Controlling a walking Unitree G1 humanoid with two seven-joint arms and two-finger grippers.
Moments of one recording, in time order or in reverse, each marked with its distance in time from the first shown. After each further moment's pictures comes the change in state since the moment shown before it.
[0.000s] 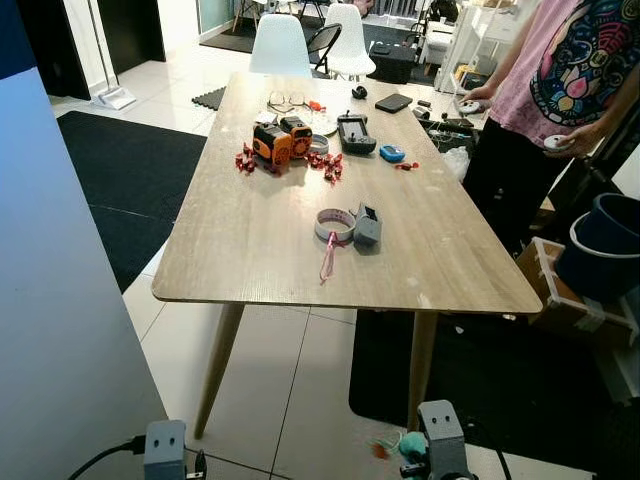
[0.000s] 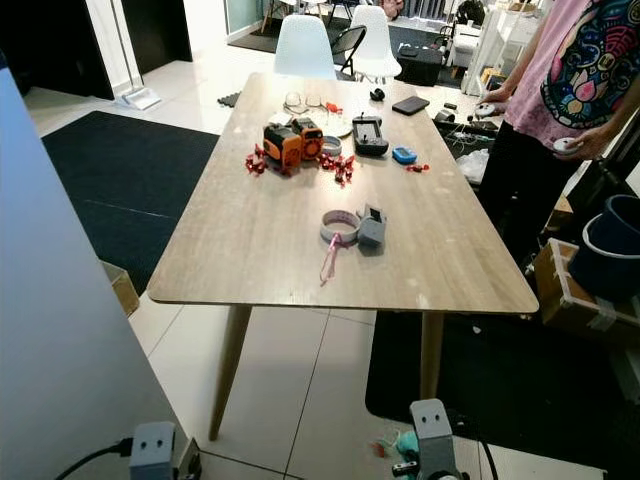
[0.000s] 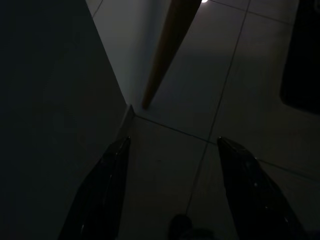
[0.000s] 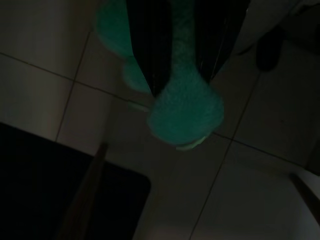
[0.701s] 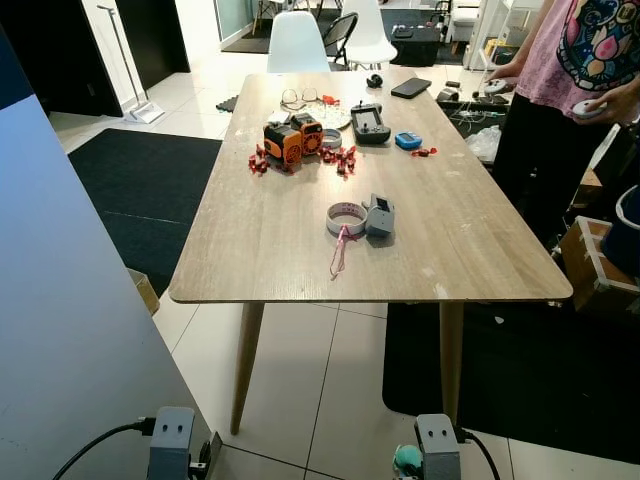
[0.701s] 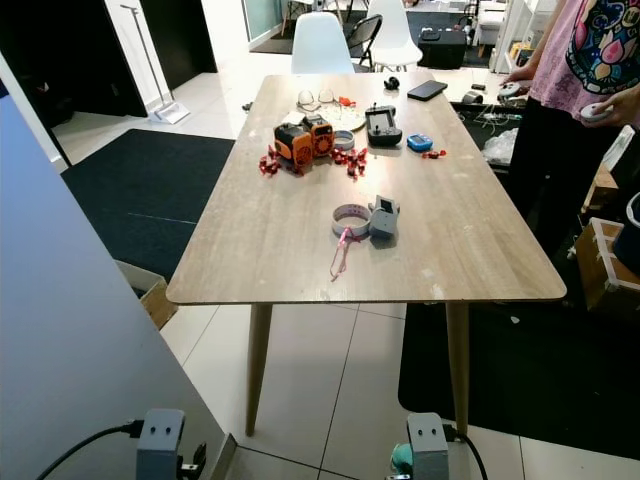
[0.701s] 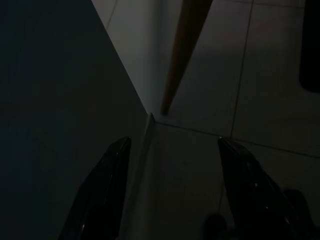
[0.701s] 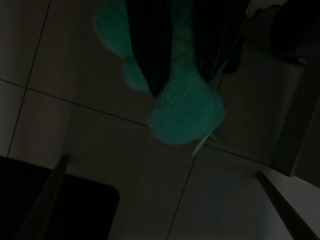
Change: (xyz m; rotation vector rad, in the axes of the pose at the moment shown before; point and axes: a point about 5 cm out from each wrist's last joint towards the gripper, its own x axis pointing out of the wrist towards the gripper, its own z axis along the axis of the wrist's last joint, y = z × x) left arm 0.009 0.006 0.012 0.081 0.010 -0.093; right arm -0.004 0.015 -0.015 0.070 0.018 -0.018
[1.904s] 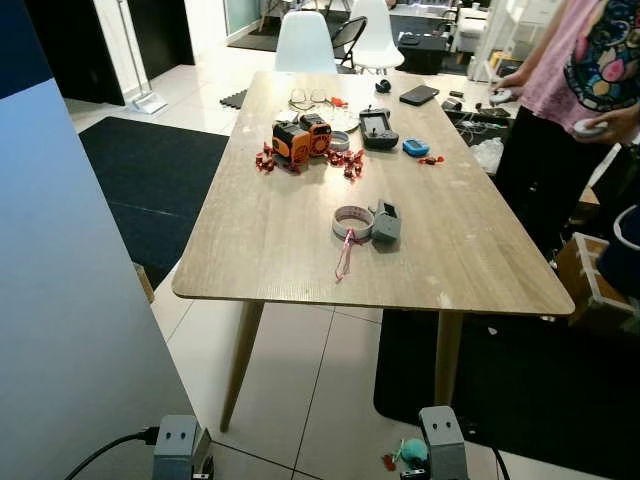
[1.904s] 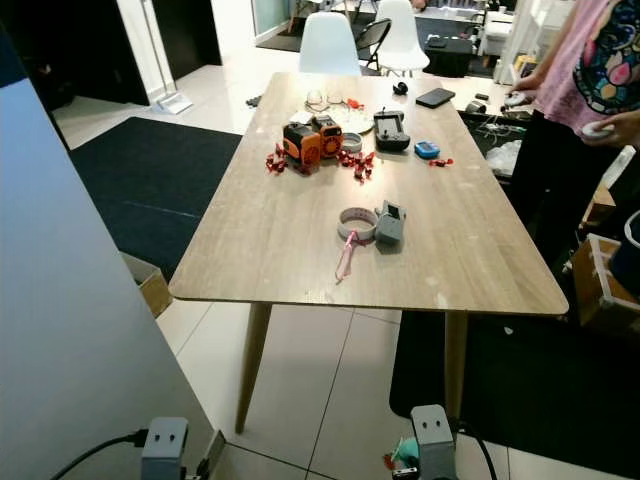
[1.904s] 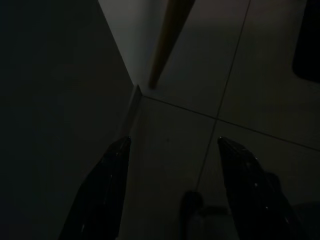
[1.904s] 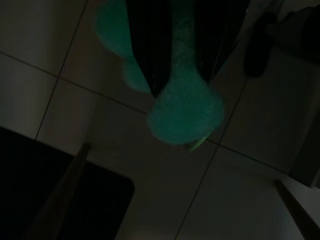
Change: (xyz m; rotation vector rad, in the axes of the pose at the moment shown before) left arm 0.000 -0.010 -0.012 -0.036 0.081 -0.003; right arm 0.002 -0.013 0.011 -0.056 -0.001 -0.005
